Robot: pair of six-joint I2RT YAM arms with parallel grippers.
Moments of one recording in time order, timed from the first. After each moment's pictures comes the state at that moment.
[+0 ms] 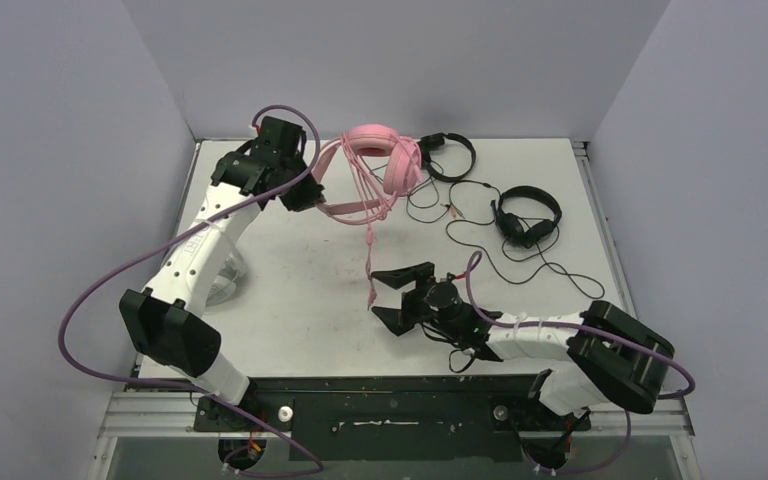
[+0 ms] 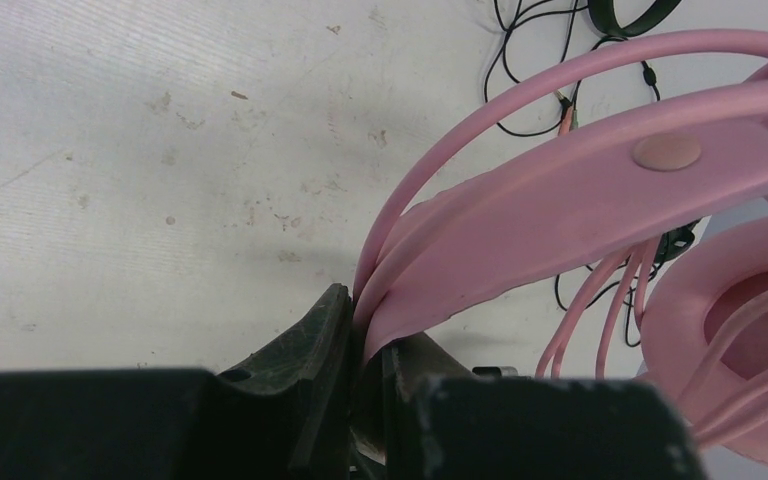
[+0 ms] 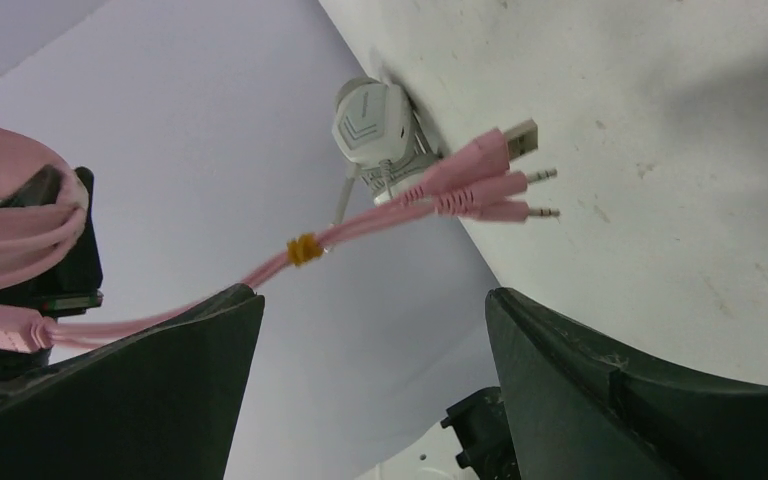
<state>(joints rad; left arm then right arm) -0.37 1.59 1.71 -0.99 -0.06 -0.84 0.93 1.36 0.43 0.53 0.11 2.03</state>
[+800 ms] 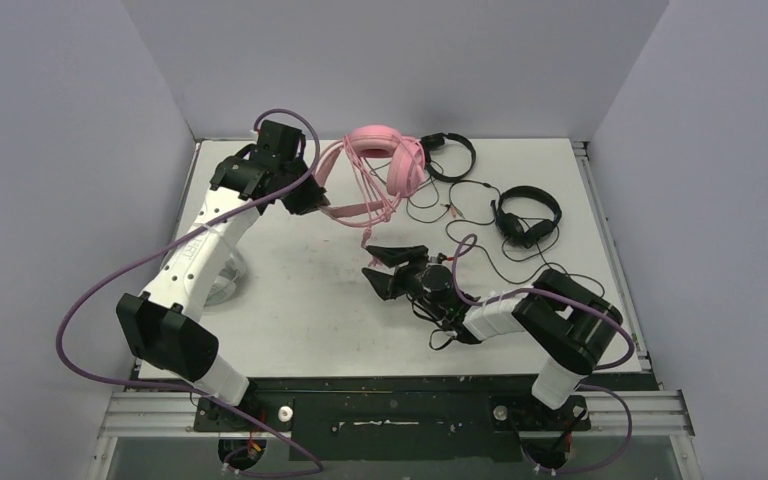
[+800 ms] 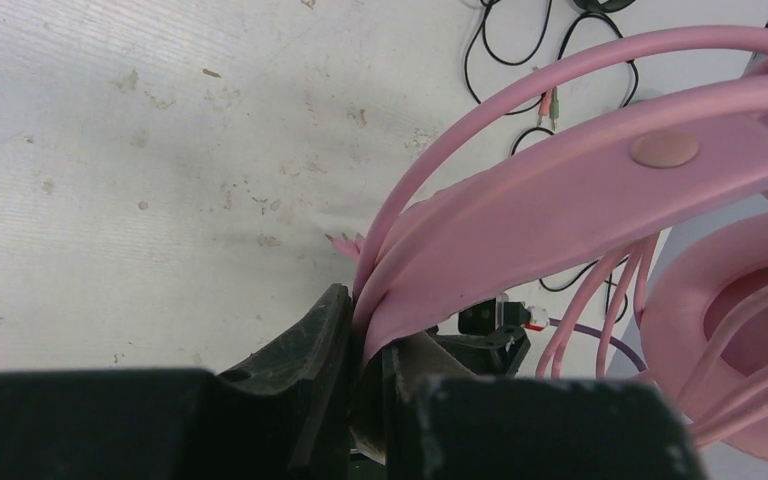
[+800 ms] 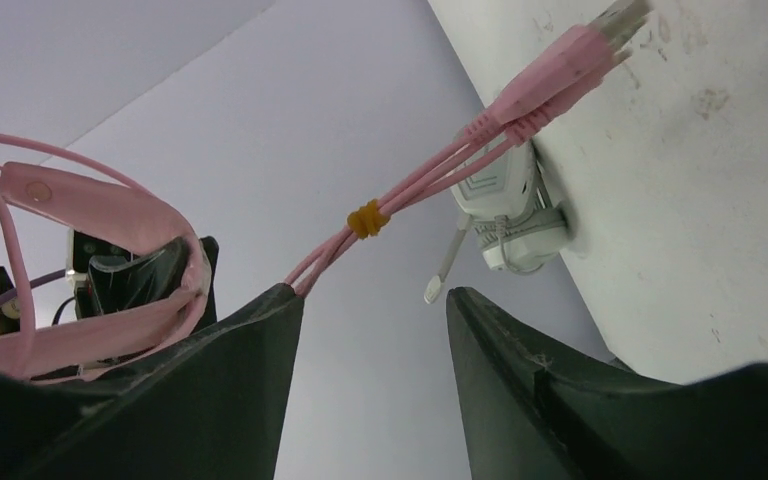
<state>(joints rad) -0.38 1.56 1.67 -0.96 -0.01 -0.87 0.86 1.66 0.53 0.92 0.13 2.04</state>
